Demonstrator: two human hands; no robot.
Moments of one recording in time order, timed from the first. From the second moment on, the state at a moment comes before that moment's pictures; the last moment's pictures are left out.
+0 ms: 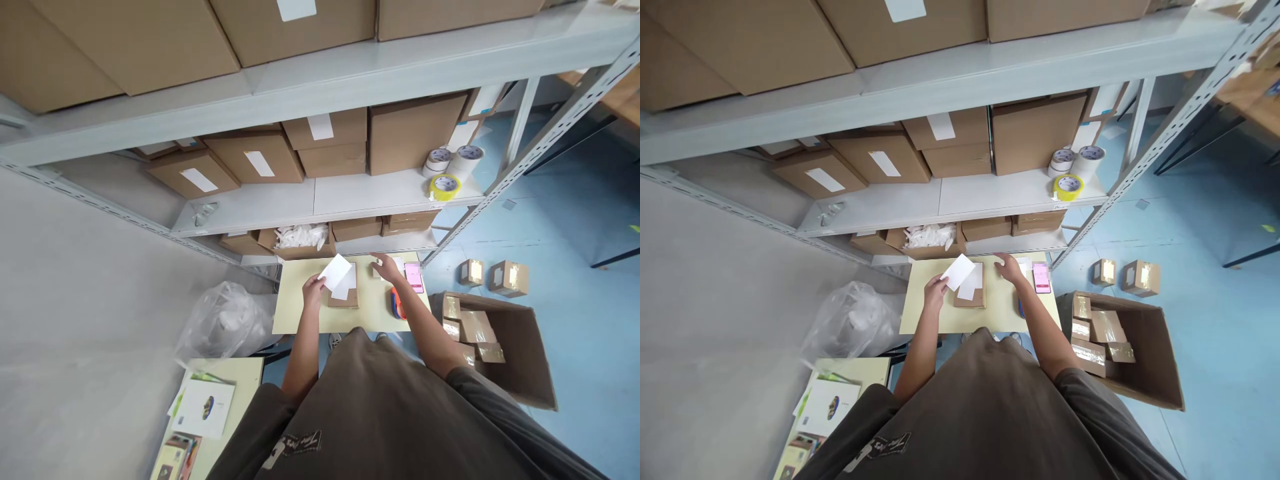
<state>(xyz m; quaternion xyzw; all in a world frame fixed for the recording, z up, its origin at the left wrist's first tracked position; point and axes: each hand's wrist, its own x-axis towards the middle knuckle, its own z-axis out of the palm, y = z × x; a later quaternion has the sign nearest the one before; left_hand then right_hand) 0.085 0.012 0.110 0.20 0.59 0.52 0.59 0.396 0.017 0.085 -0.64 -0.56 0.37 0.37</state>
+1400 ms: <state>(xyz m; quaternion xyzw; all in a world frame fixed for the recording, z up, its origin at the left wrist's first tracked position) 0.040 0.014 0.165 0.36 0.49 0.50 0.62 0.230 -0.018 0.170 -0.50 -0.42 0.58 0.49</state>
